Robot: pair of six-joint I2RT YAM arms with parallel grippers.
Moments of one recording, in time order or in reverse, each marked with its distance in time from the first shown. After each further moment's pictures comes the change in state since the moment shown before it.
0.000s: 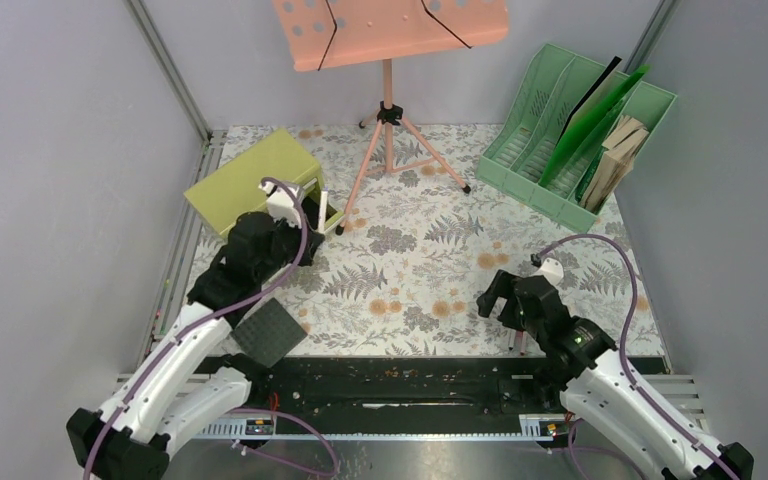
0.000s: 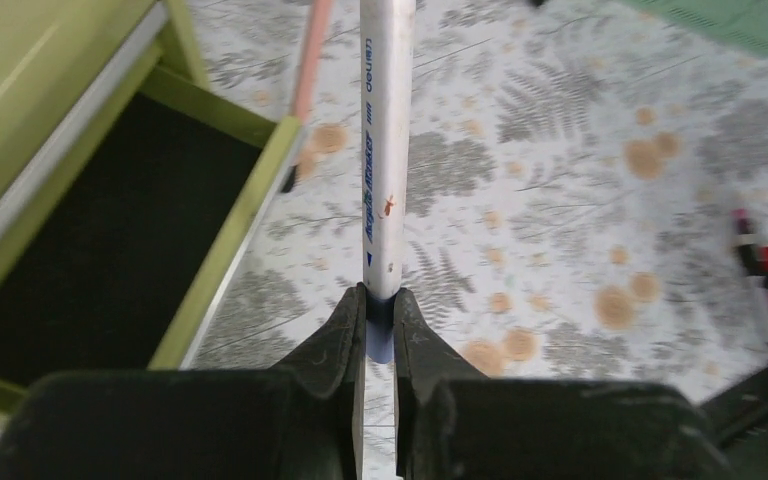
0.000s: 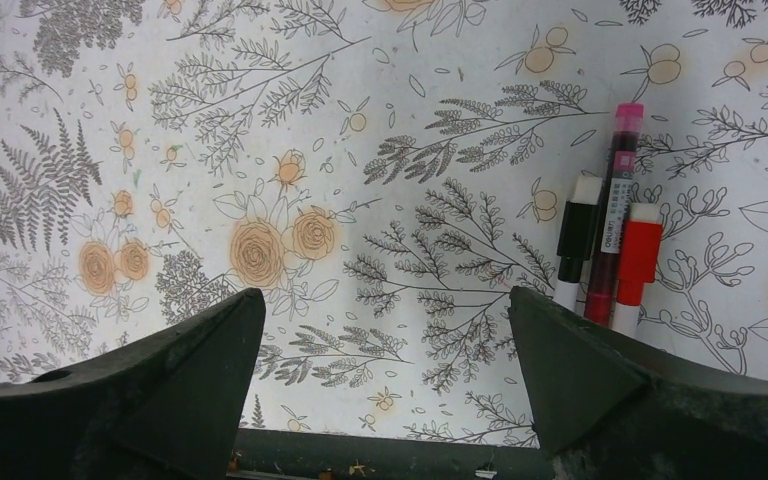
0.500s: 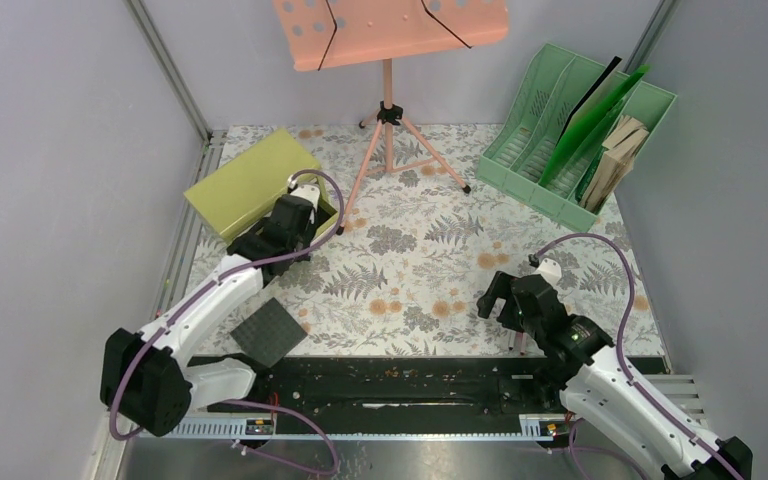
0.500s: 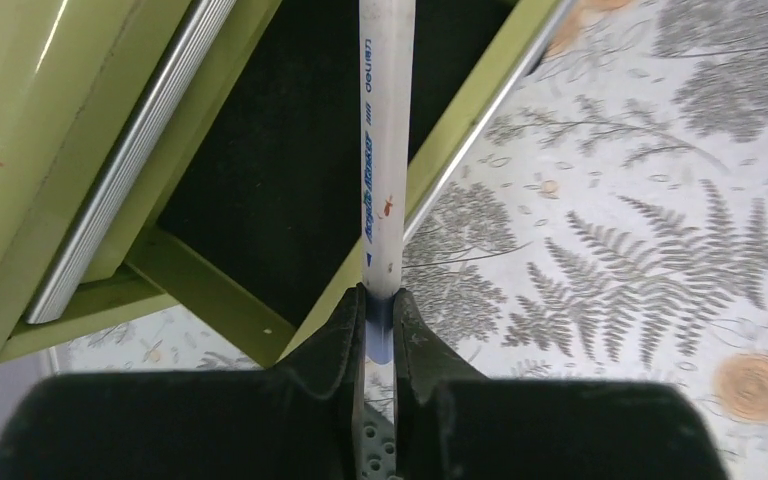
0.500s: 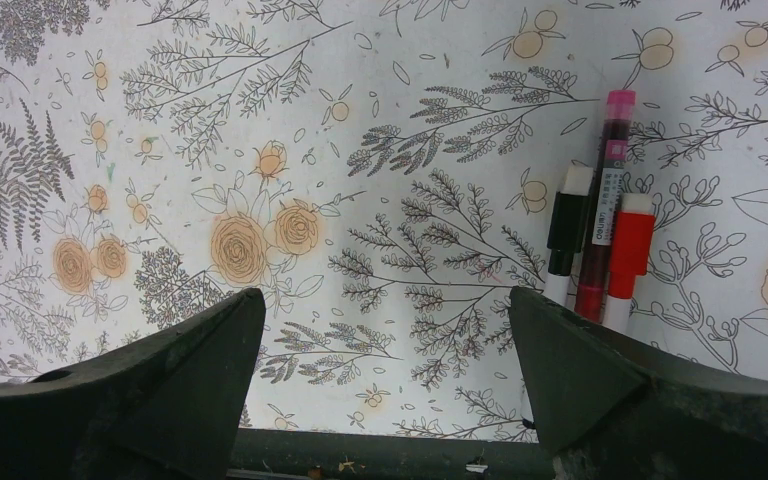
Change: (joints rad) left arm 0.001 0.355 0.118 -0.192 -0.392 0.148; right arm -0.001 0.043 0.000 -0.006 0.000 0.001
